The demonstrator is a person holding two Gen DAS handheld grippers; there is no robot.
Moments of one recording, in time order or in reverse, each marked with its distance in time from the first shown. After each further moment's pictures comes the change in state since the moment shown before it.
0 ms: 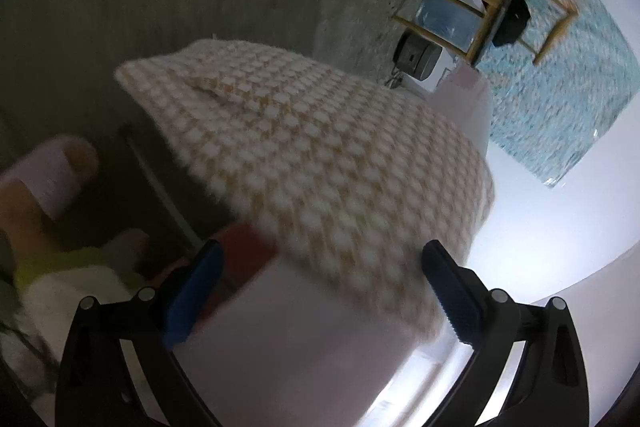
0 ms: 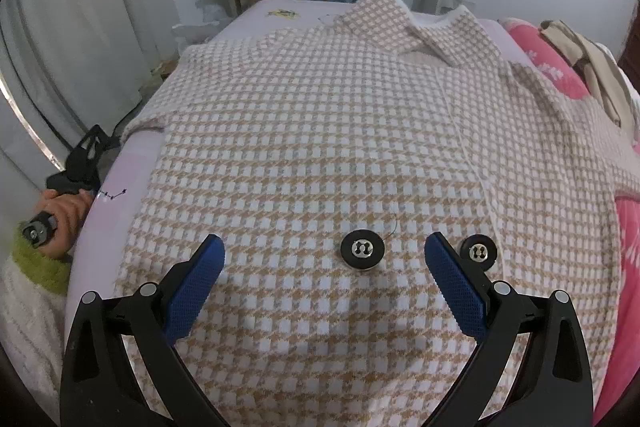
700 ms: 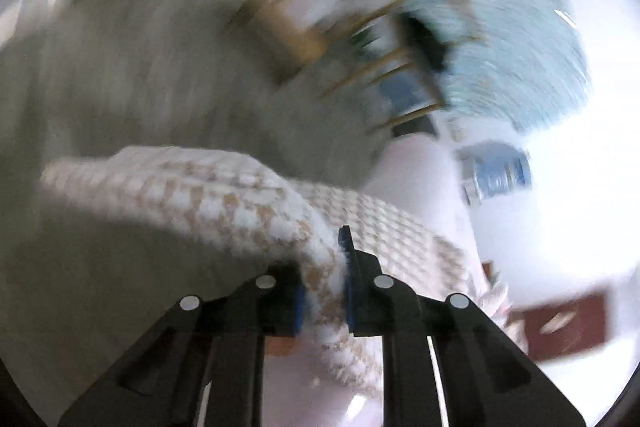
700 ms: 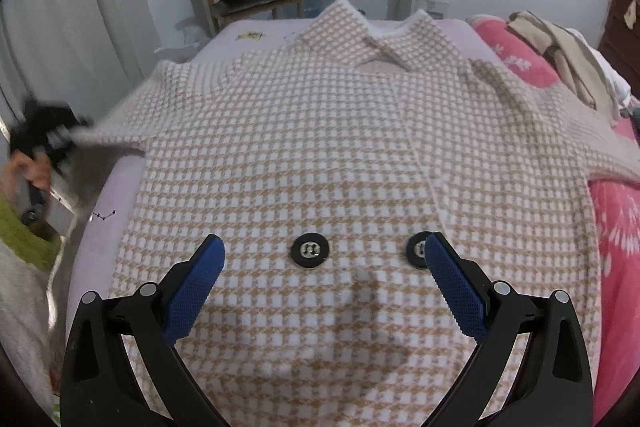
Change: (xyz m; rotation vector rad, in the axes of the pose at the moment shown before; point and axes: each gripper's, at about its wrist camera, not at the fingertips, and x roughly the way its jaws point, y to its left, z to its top) left arm -0.055 -0.192 -0.114 0.834 -0.647 0.420; right arm -0.021 -0.037 -0.004 0.079 -0.052 -0.029
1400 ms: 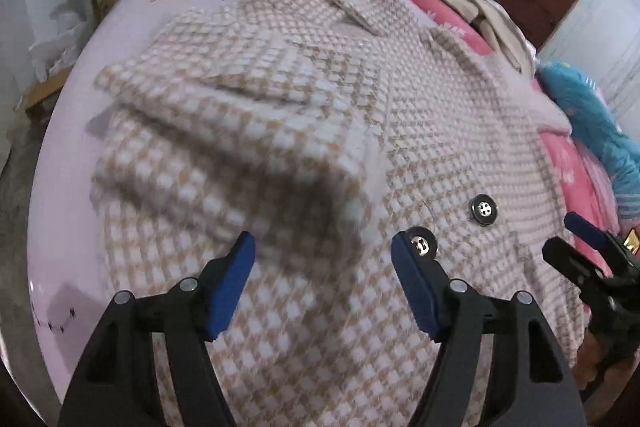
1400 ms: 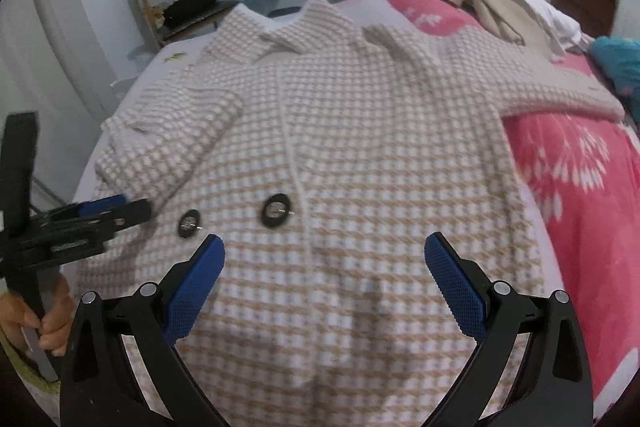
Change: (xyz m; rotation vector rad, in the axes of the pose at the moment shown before) left arm 0.025 -0.162 -0.277 0.892 0.438 -0.086; right arm -0.023 -0.095 -0.027 0.181 0.015 -0.084
